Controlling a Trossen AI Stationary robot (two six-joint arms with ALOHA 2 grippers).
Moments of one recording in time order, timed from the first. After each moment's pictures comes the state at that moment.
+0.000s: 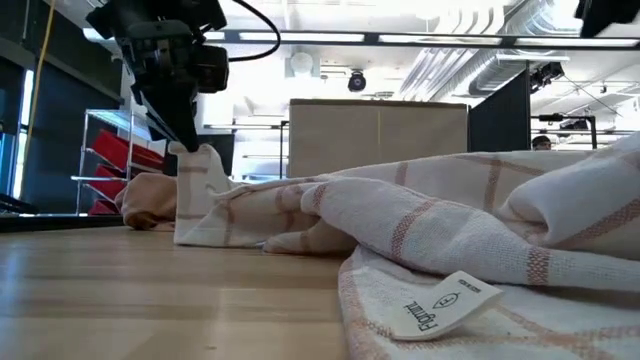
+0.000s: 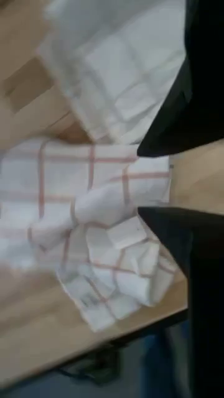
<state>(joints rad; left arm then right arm) 0.08 1.26 0.79 -0.57 0.14 -0.39 0.62 1.23 1.15 -1.08 0.26 0.95</state>
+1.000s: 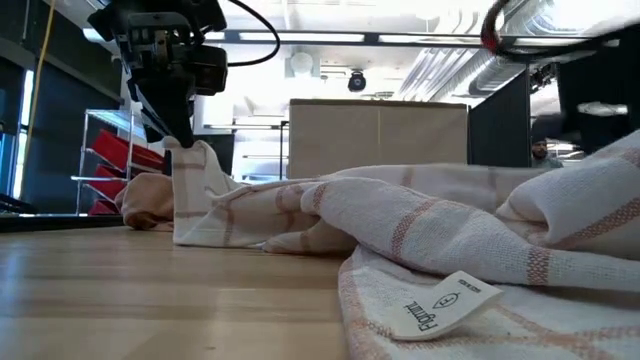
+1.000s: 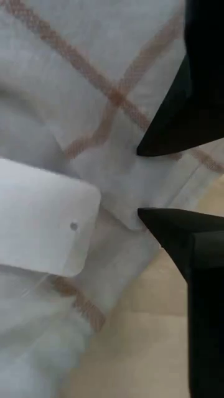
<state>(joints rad) 0.08 1.25 0.79 -0.58 0.23 -0.42 0.64 1.79 1.03 -0.82 0.15 0.44</state>
